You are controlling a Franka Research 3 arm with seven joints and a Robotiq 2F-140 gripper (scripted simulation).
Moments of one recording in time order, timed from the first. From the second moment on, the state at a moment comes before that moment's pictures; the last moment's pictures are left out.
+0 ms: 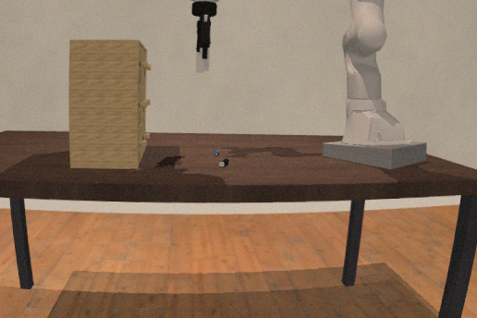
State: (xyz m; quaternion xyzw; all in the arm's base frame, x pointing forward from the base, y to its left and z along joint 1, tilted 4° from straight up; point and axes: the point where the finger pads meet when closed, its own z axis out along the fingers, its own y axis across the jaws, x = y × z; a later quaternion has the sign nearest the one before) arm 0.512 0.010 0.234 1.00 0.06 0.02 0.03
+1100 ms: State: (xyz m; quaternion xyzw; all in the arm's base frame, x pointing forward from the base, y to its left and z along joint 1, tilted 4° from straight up) arm 0.512 0.011 0.234 1.00 0.06 0.02 0.03
